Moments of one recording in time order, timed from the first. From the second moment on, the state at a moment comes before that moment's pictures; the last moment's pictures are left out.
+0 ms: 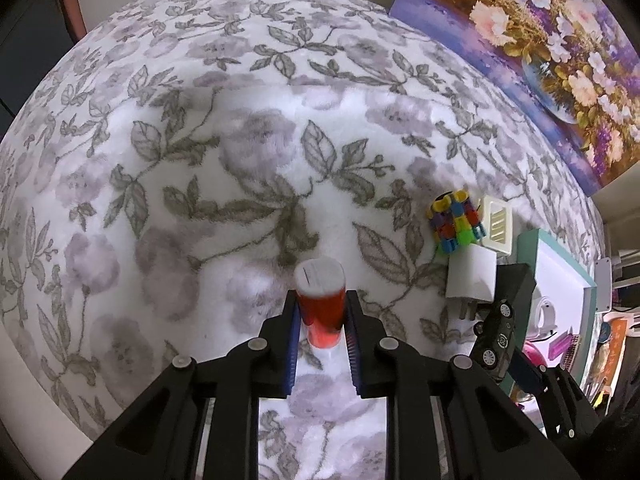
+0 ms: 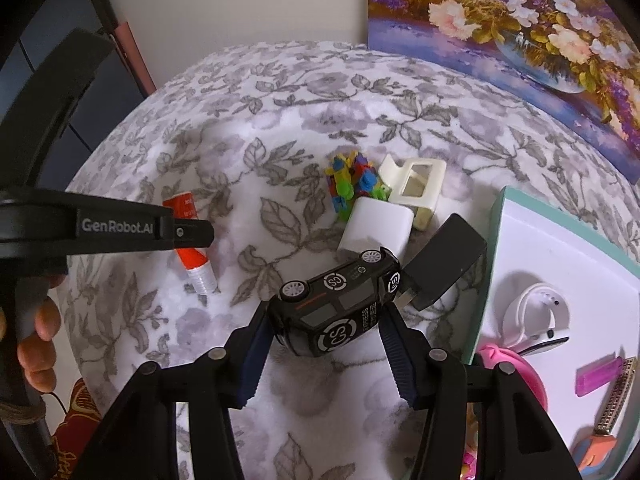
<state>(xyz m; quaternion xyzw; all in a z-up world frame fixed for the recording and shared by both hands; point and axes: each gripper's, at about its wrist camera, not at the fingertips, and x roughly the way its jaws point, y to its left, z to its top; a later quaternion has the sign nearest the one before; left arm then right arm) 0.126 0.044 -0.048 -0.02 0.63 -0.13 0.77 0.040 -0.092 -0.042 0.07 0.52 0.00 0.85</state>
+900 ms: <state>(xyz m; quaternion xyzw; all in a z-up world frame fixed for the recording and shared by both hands) 0.083 -0.037 0.012 0.02 0.57 -0.19 0.80 0.004 -0.178 -0.004 0.12 0.46 -0.08 0.87</state>
